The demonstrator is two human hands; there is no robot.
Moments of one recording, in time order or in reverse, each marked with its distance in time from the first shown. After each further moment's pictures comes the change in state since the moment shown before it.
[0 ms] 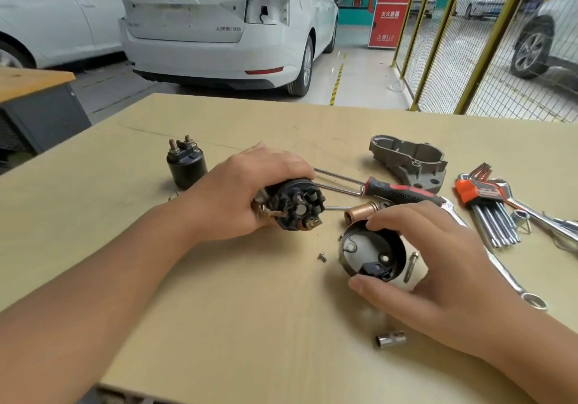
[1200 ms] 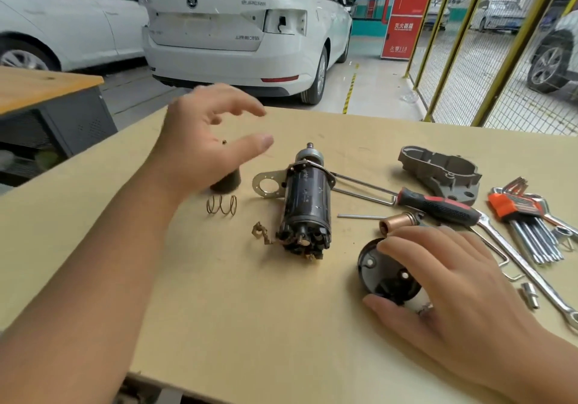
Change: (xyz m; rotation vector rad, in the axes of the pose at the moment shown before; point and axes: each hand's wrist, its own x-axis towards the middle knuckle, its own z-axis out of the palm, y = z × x) left_hand -0.022 -0.015 -0.075 -0.029 0.448 -0.356; right_hand 0.000 -0.014 0.027 -0.315 0.003 -0.158
